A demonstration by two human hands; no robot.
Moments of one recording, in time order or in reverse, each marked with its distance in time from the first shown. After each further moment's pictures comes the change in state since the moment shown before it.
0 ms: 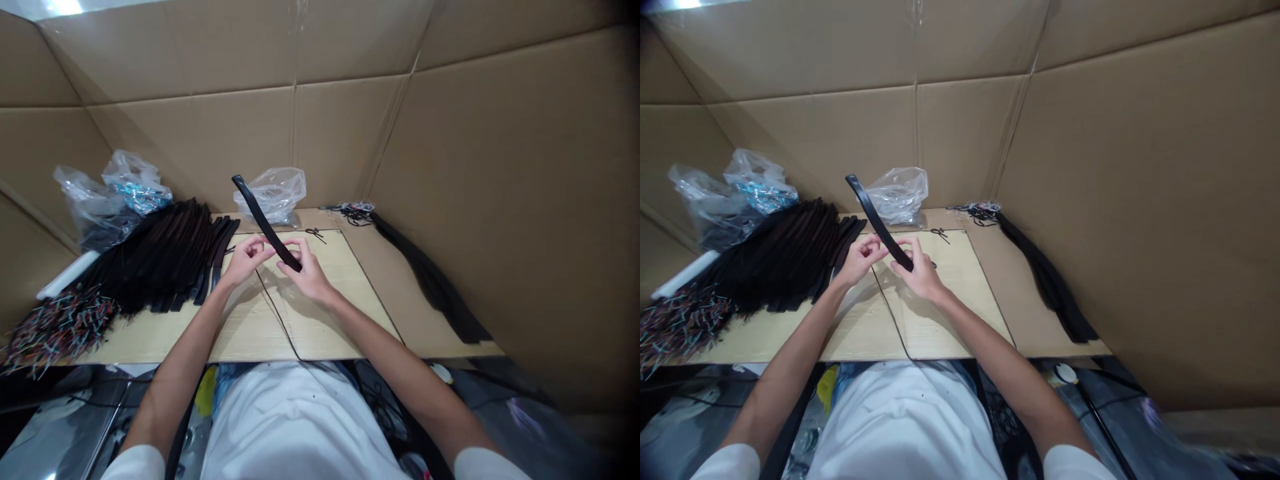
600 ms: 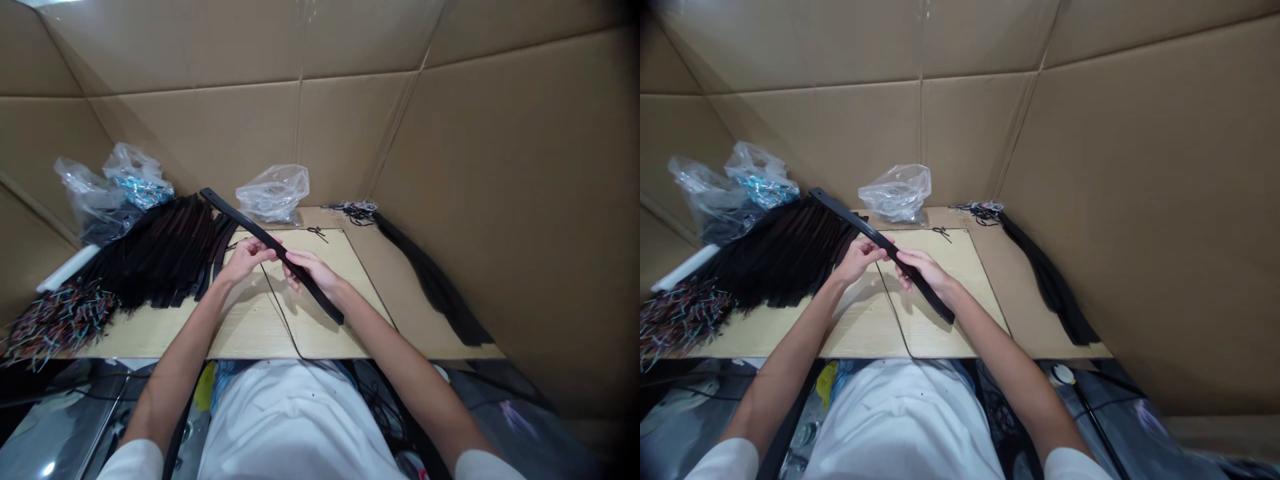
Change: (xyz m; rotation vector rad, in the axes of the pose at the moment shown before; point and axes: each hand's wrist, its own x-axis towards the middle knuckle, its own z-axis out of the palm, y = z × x) left_hand -0.001 0.009 -0.002 -0.135 -0.077 -0.087; right_hand 0.008 -0.017 -0.014 0.584 -0.300 0.367
